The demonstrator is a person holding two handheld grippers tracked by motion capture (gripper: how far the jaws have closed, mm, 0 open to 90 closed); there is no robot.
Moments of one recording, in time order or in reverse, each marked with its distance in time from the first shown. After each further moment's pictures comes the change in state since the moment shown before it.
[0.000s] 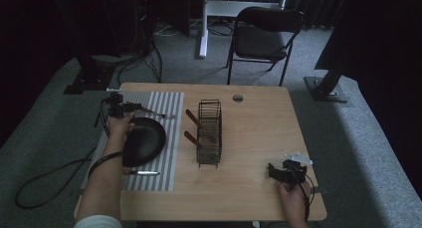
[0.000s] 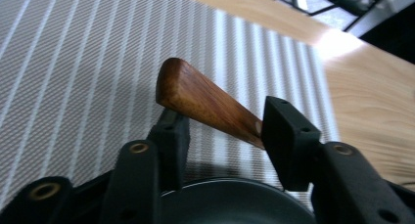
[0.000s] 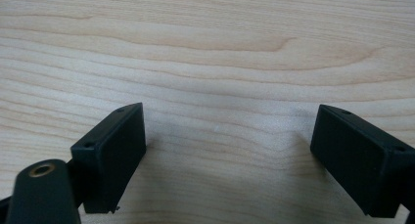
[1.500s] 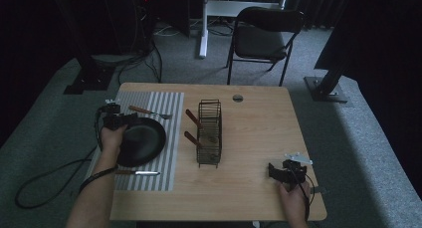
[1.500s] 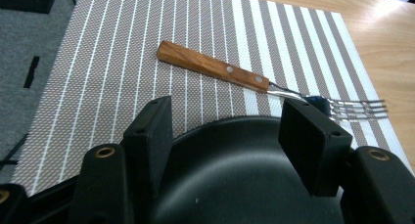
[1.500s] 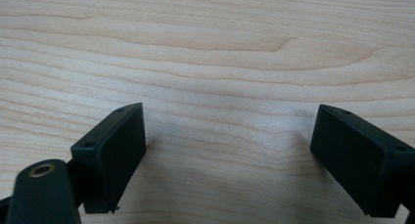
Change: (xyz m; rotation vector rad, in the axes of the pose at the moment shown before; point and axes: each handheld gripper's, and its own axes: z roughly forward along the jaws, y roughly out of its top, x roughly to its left) left arm -0.006 -0.038 -0.036 -0.078 0.122 0.215; right arm 0.000 0.000 0.000 0.001 0.000 0.001
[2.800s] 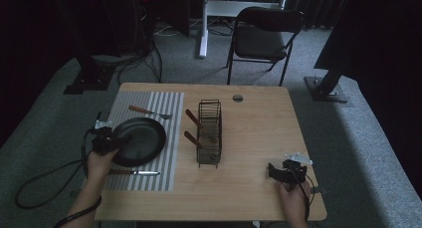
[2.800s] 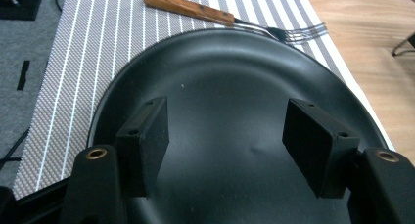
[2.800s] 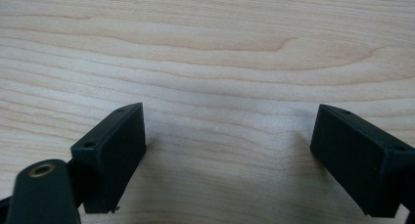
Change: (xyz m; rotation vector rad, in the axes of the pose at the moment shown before) left arm -0.001 -0.067 -0.067 -0.023 -0.067 0.079; right arm 0.000 0.000 0.000 0.000 0.000 0.000
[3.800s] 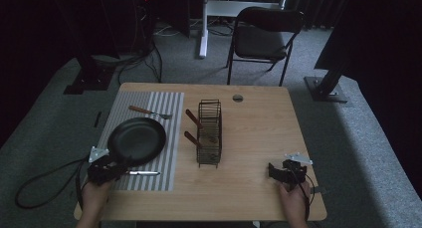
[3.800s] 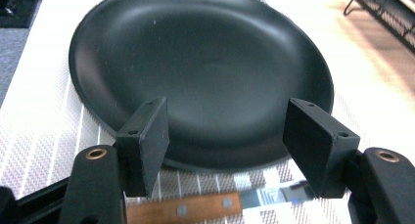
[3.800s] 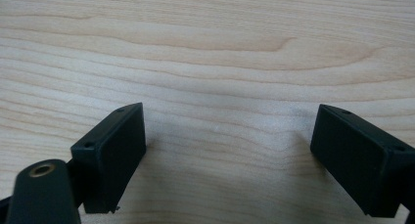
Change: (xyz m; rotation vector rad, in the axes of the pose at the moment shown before) left arm -0.023 -0.068 -0.048 -0.059 -0.028 0.034; right arm 0.000 0.000 0.000 0.001 0.000 0.001
